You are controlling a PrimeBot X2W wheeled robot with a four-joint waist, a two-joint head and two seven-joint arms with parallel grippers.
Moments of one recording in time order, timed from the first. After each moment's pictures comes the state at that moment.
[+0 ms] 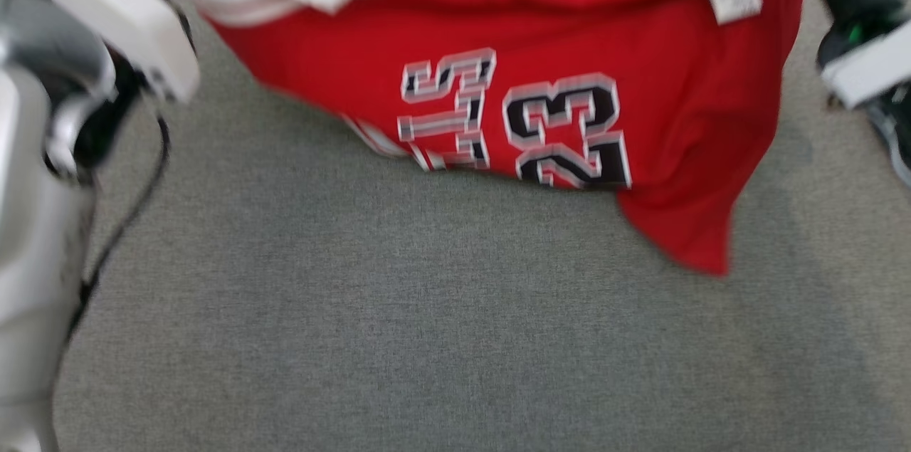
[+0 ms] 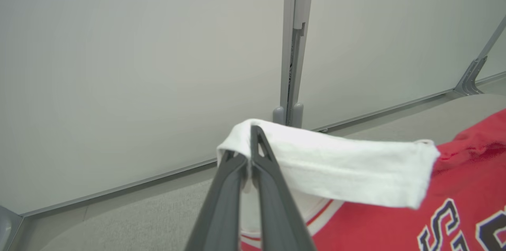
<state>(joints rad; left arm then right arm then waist) -0.85 0.37 -0.27 0.24 -0.51 -0.09 0.34 -0.85 -0.53 0.49 0.23 1.18 0.13 0.03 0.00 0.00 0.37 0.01</state>
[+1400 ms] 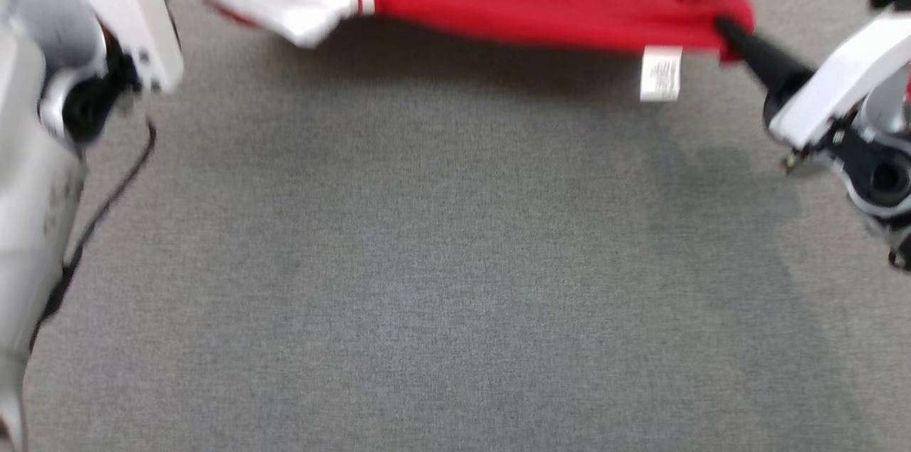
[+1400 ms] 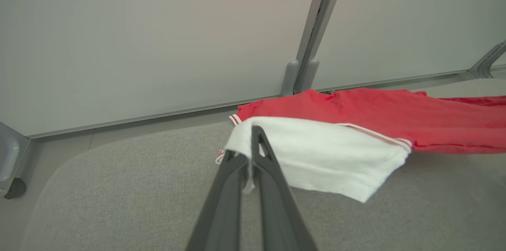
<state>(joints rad) -1.13 0.40 -0.57 0.76 -0.79 -0.13 0.31 -1.03 -0.60 0.93 0.47 1.56 0.13 0.08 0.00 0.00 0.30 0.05</state>
